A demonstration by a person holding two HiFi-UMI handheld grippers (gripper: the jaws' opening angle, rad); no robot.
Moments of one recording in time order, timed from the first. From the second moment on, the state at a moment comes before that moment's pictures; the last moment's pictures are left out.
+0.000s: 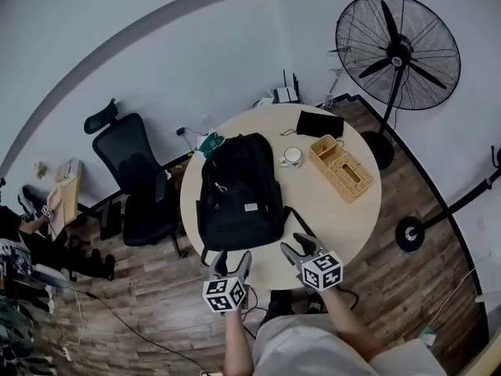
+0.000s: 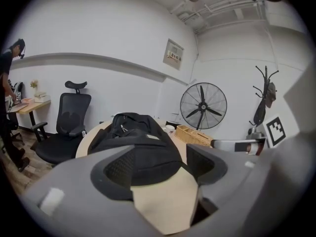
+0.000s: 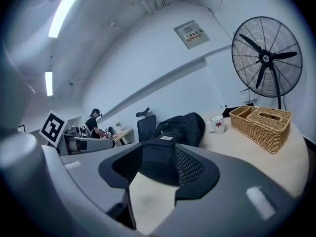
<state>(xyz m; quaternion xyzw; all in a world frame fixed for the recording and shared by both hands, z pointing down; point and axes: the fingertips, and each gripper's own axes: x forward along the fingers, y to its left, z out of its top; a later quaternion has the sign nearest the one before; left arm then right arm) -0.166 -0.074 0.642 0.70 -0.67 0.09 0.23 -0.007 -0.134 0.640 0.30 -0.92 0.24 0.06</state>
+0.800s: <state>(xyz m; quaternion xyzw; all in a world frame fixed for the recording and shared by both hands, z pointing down) -0.117 -0.036 0.639 0.69 -0.69 0.06 0.21 0.044 -0.095 0.656 0.27 -0.93 0.22 0.07</state>
